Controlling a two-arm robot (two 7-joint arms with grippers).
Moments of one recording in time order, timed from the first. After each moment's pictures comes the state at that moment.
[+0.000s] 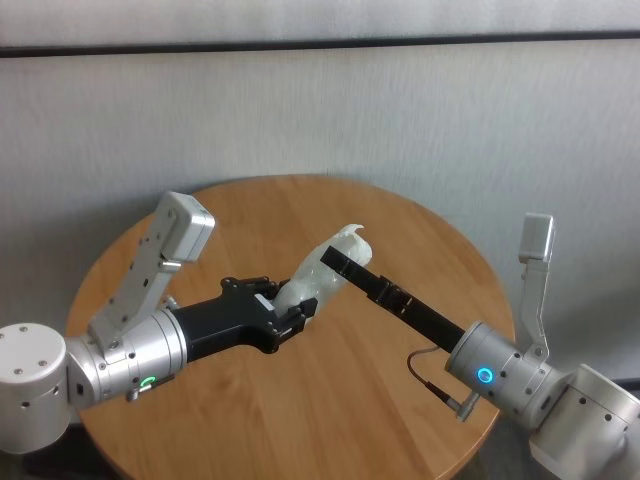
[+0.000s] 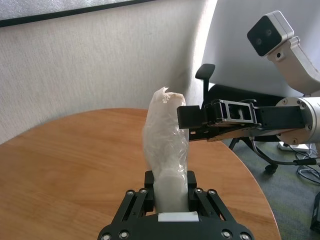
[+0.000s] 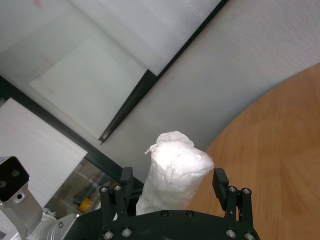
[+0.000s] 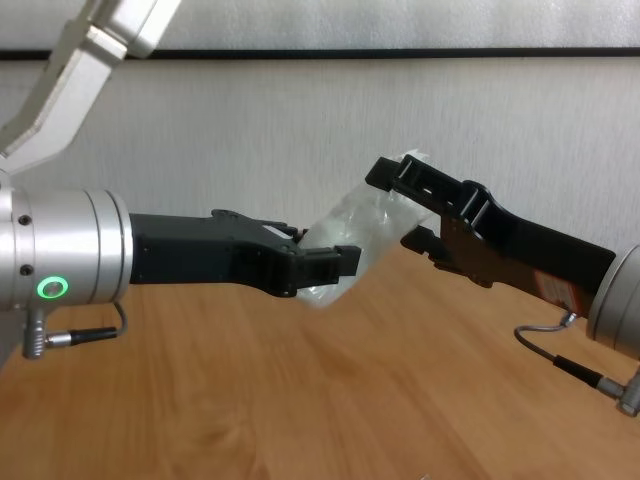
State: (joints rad) left arm -0.33 0.51 0.52 -1.57 -0.46 0.20 -0.52; right arm 0.31 0.40 -0.54 -1.37 1.28 0.17 0.46
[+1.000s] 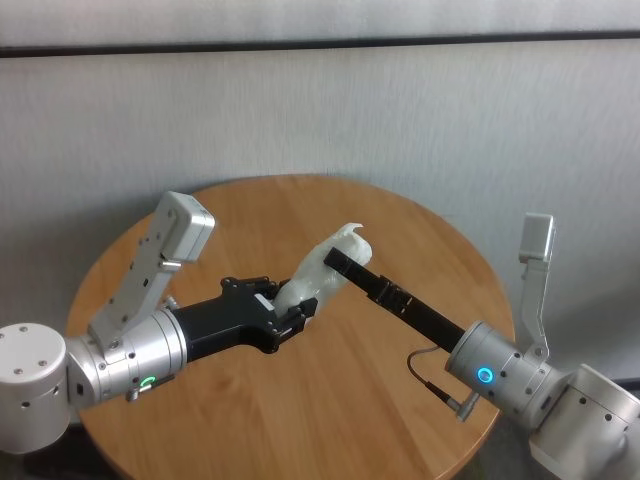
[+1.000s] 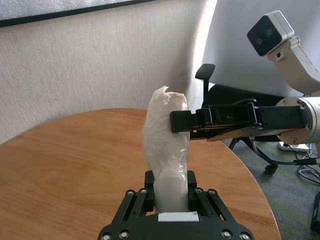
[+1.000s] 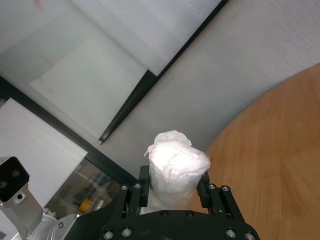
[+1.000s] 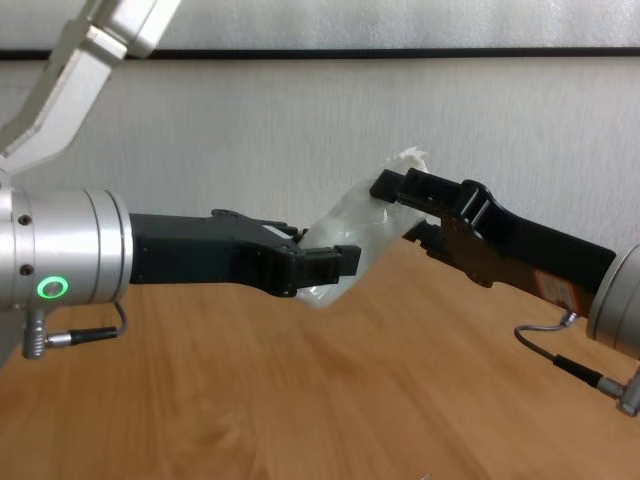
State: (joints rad) left arm -0.33 0.51 0.52 -1.57 -0.46 0.20 -0.52; right arm 0.31 0.40 -0.54 -1.37 1.28 0.17 0.46
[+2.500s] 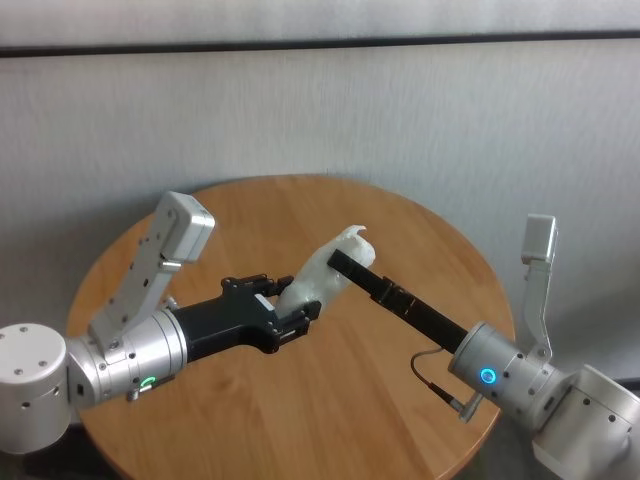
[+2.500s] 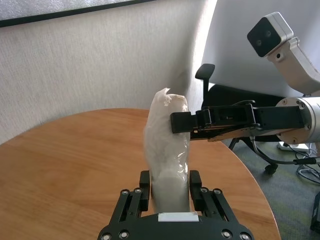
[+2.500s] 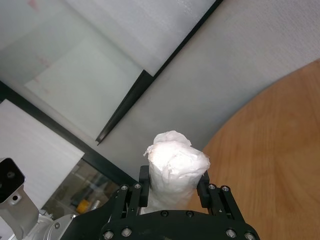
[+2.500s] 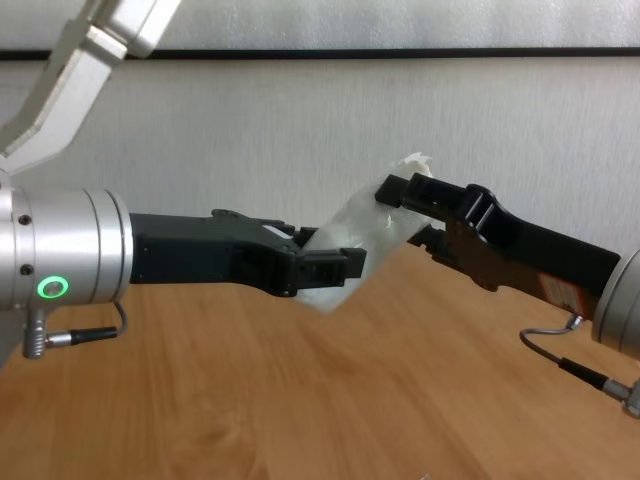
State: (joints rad) left arm -0.33 0.51 0.52 -1.57 -0.46 0.20 -0.52; right arm 0.32 0.43 -0.57 -1.37 1.31 0.15 0.44
